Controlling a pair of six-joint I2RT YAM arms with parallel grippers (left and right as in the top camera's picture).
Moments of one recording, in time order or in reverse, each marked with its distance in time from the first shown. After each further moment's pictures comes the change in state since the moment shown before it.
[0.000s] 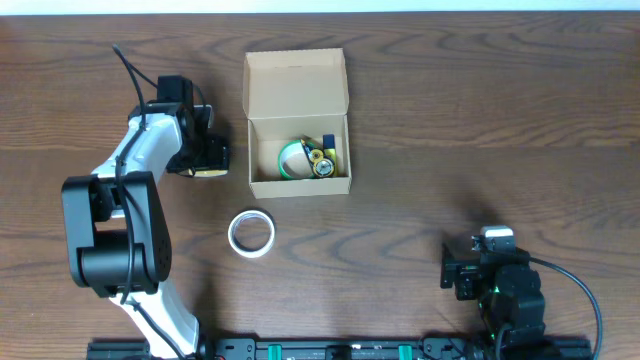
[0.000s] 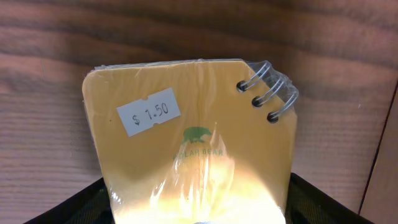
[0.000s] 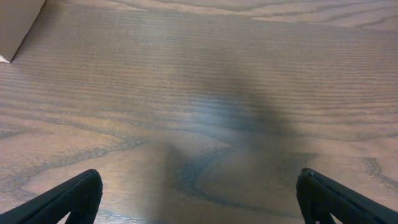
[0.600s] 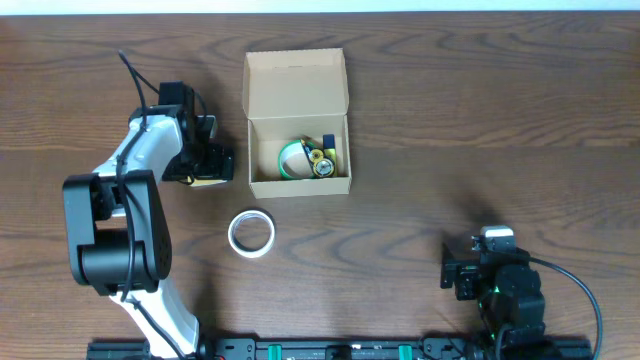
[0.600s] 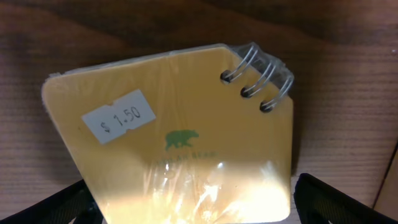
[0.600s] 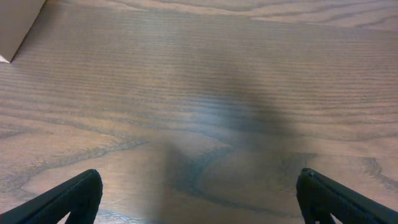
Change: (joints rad) left arm 0.000 0.014 -0.013 -0.072 0.008 0.061; right arm 0.000 0.000 0.000 0.000 0.000 0.000
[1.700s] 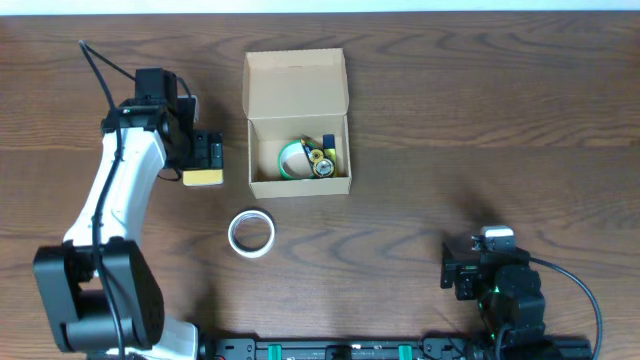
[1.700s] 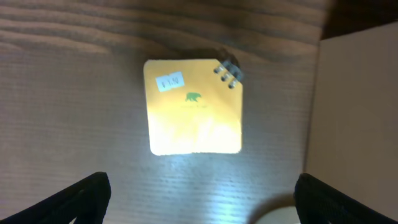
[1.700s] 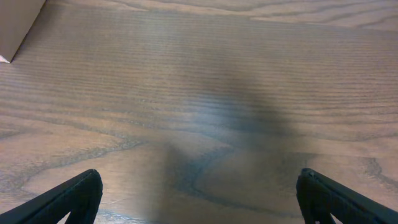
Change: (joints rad) left arm 0.007 -0.272 -0.002 -0.084 -0.042 -0.055; right arm 0.000 0.000 0.000 0.000 0.000 0.000
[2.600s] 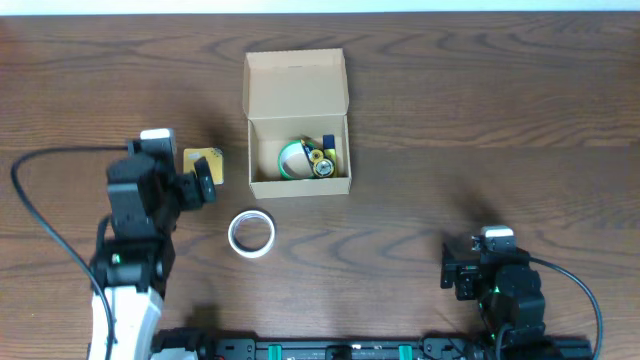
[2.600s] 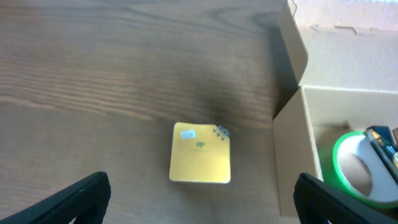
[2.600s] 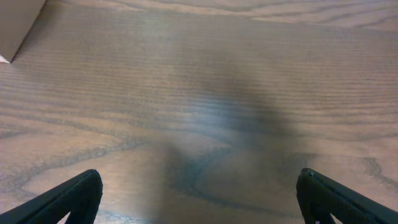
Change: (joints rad) left arm -0.020 -0.743 -0.524 0.441 -0.051 -0.079; right arm 0.000 0.000 0.001 0.000 0.000 0.000
